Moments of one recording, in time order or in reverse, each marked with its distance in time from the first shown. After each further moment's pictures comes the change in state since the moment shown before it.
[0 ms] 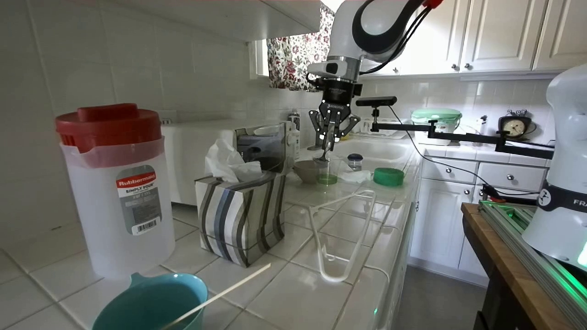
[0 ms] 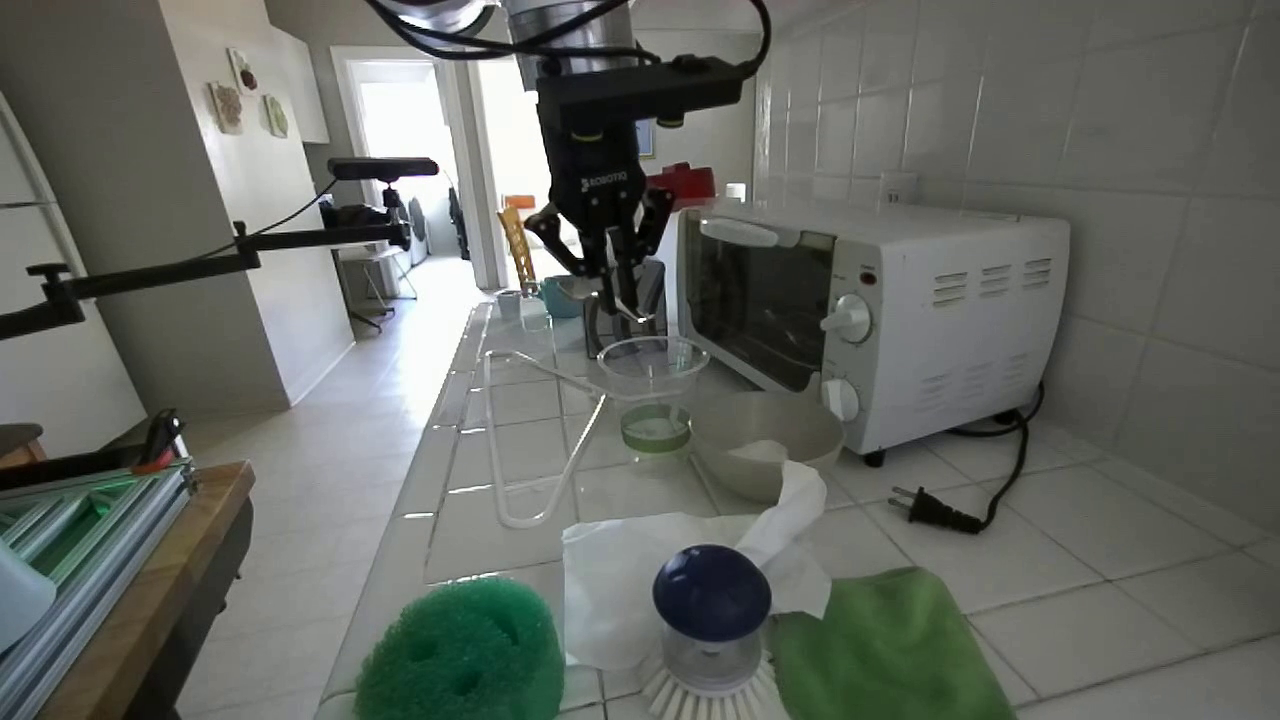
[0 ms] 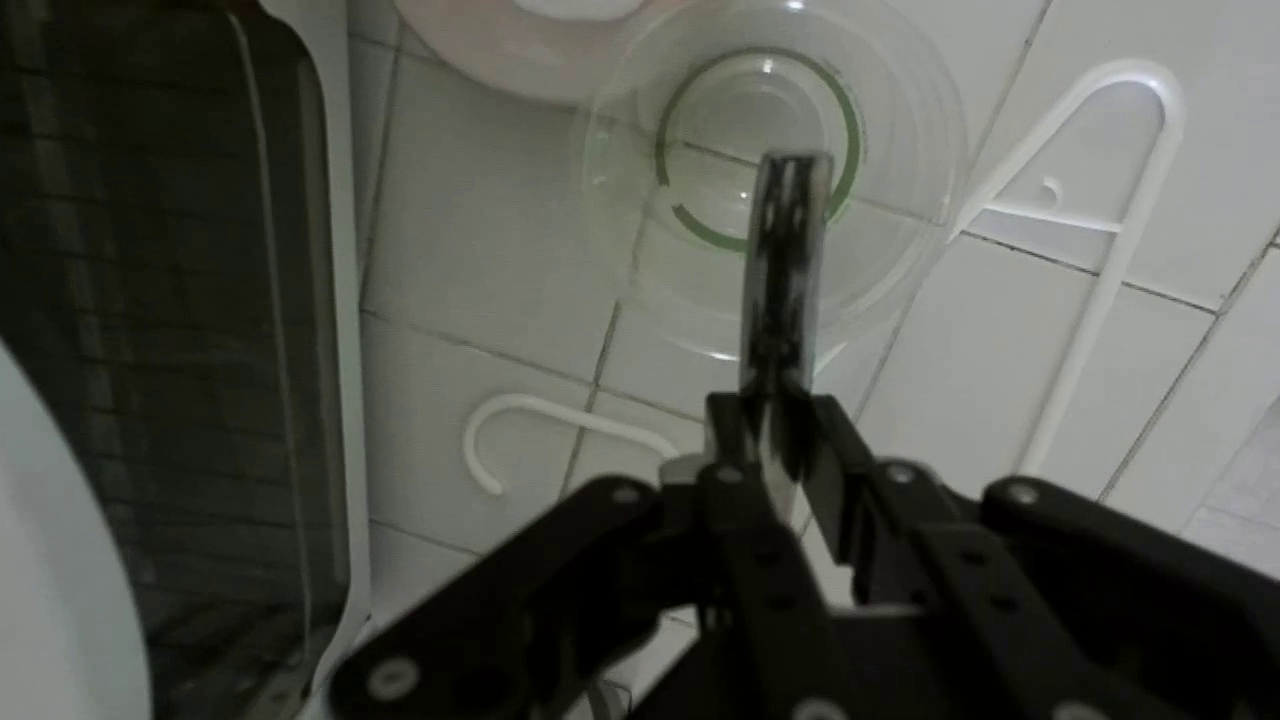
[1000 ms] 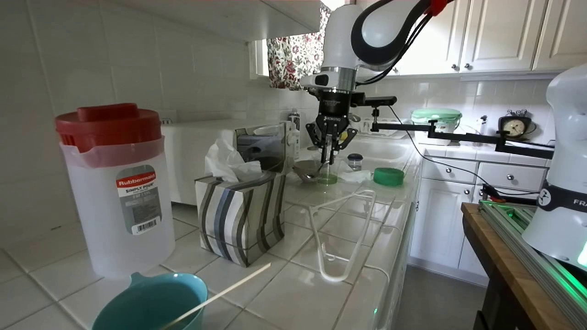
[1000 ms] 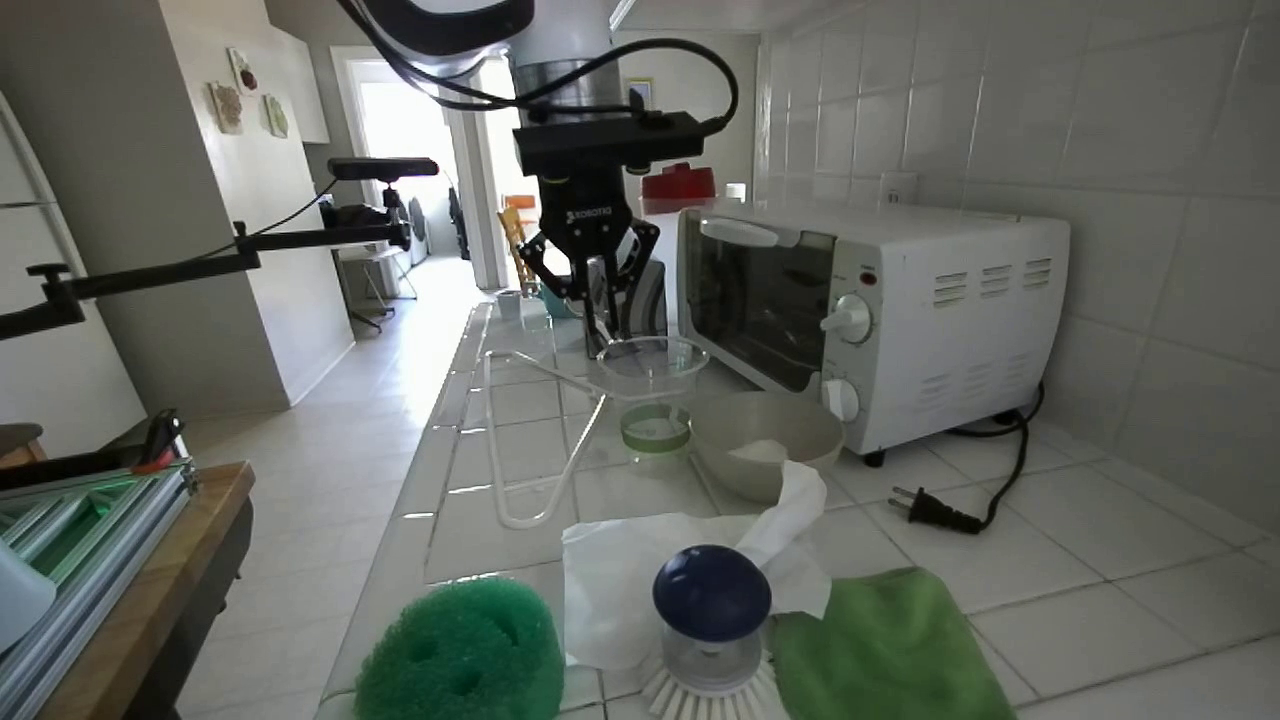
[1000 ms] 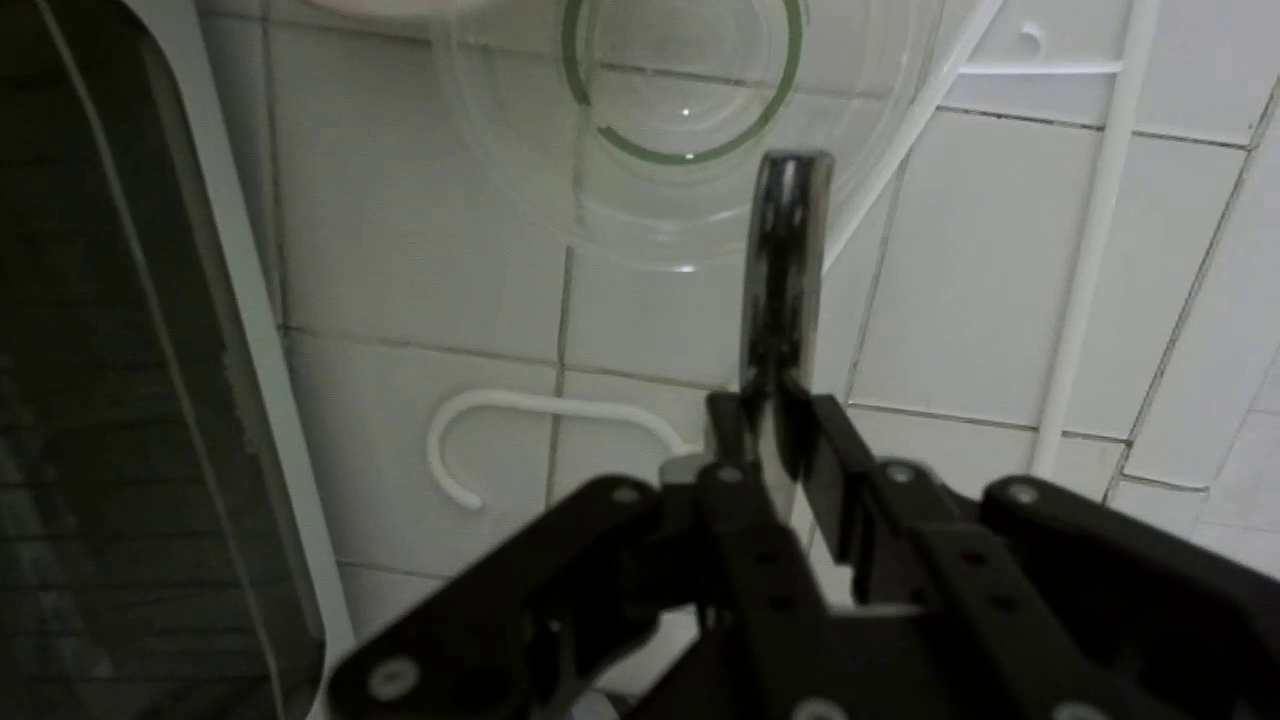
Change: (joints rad) arm 0.001 0.055 0.075 0.000 -0.045 0.008 0.276
